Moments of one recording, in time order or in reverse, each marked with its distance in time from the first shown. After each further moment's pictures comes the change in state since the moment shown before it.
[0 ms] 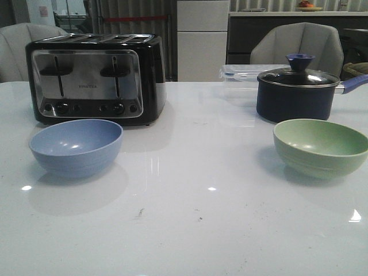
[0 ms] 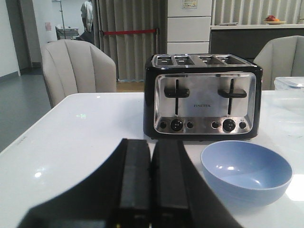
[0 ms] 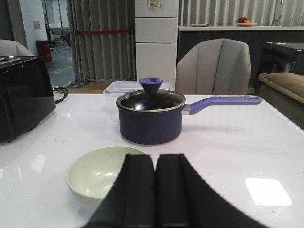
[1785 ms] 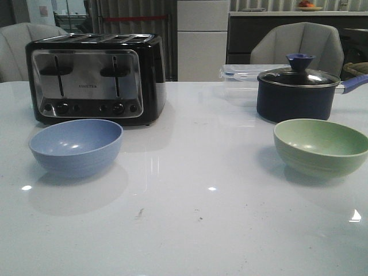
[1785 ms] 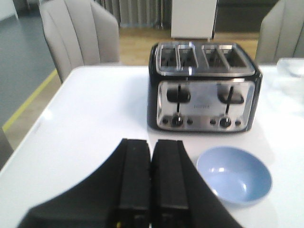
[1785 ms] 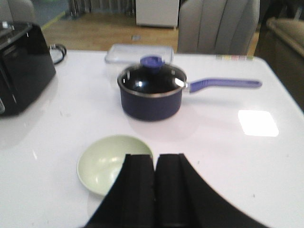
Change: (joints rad) left arm 0.000 0.448 -0.714 0.000 0.589 0.000; right arm 0.000 0.458 -0.628 -0.012 0.522 -0.004
